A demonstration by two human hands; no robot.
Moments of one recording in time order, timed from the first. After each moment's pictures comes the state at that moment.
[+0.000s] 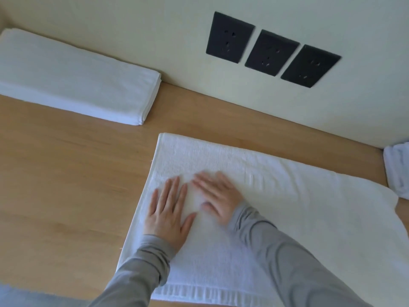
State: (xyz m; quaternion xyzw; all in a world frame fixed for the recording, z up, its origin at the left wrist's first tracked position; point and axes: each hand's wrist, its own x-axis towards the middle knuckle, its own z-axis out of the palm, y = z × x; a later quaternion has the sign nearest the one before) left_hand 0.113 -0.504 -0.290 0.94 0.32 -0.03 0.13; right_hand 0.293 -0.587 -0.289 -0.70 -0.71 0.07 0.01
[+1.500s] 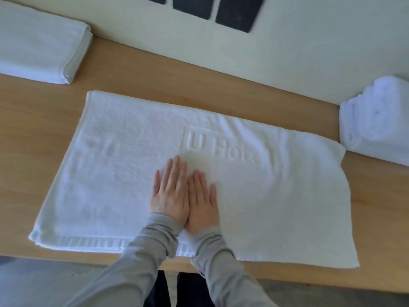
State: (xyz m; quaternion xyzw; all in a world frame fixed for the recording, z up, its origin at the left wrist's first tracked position) left_hand 0.201 -0.652 -0.278 0.93 0.32 0.01 0.19; right_hand 0.251 -0.731 -0.275 -0.89 -0.44 0.11 -0.03
